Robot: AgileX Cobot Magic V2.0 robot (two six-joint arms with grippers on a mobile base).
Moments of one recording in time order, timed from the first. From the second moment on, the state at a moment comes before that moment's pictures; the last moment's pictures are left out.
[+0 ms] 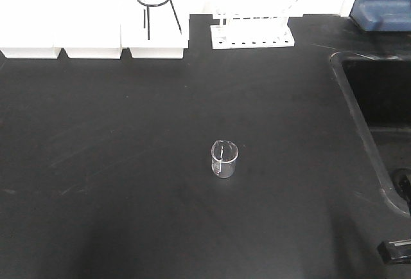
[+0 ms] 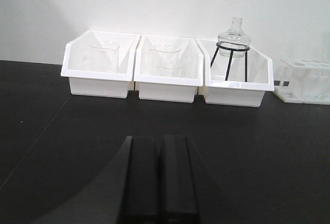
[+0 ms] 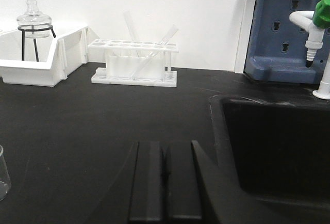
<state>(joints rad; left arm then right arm) -0.01 -0.02 0.03 -0.08 0.13 -0.01 0.01 -0.01 0.03 0.49 0.17 -0.52</state>
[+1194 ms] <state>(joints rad) -0.01 -0.02 0.03 -0.08 0.13 -0.01 0.01 -0.01 0.03 0.49 0.17 -0.52</state>
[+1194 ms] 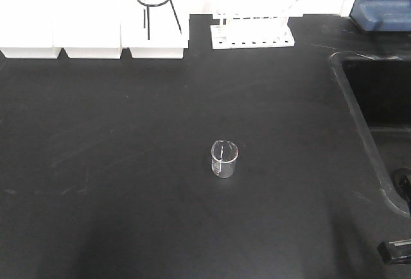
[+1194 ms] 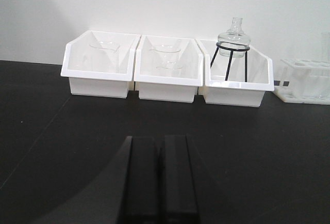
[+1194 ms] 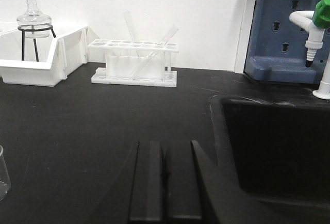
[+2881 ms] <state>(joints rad) -0.01 0.42 -0.20 0.16 -0.18 -0.12 0.01 0.98 -0.36 1.63 0.33 -1.88</state>
